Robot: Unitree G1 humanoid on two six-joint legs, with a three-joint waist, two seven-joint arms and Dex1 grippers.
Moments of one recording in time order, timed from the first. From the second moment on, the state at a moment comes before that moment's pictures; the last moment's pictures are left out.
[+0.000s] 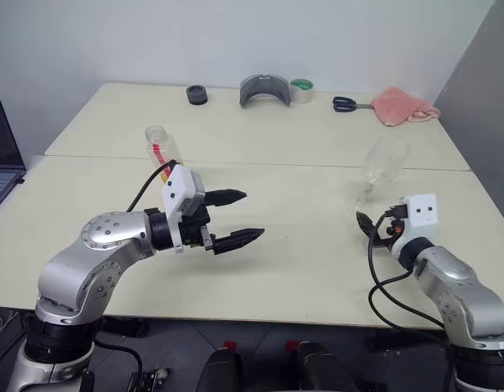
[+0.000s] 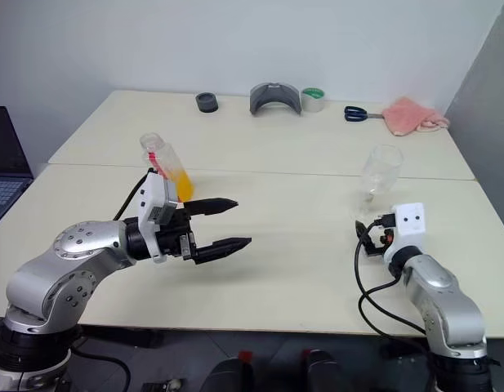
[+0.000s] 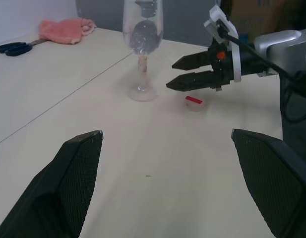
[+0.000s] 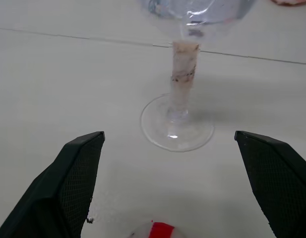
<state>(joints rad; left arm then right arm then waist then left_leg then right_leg) -0.33 0.71 0.07 -0.48 -0.67 0.70 -0.86 -0.14 -0.42 -0.14 -0.31 0.37 0.64 0.17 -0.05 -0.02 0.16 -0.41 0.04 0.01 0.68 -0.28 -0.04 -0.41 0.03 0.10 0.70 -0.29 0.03</state>
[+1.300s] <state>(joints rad) -0.33 0.72 0.09 -0.51 -0.71 0.74 -0.78 -0.42 -0.32 -0.12 0.26 0.17 0.19 0.27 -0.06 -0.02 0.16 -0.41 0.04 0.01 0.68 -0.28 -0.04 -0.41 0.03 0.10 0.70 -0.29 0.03</state>
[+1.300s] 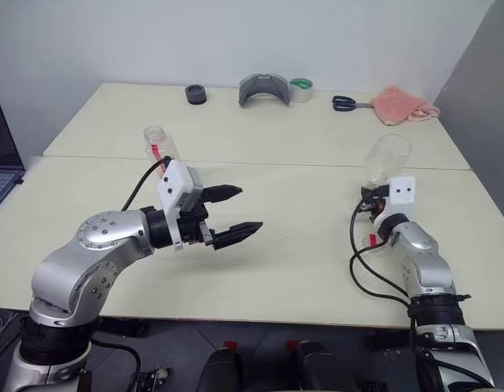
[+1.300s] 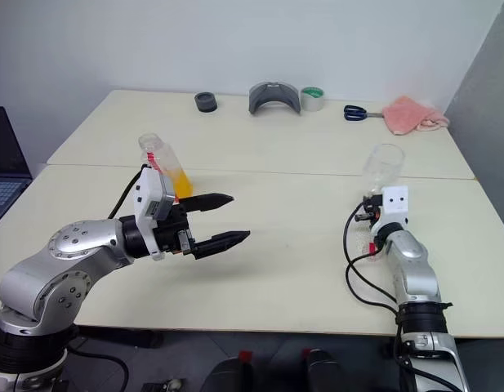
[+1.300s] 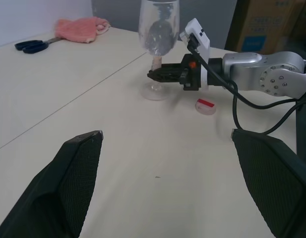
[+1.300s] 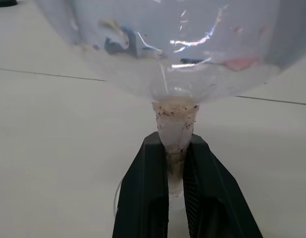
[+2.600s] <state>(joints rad) 0.30 0.62 0.48 -0.85 -0.77 0.68 -0.49 -0.72 -0.11 0.17 0.66 0.06 -0.01 0.56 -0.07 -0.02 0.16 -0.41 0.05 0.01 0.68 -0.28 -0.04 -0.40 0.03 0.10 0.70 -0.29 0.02</state>
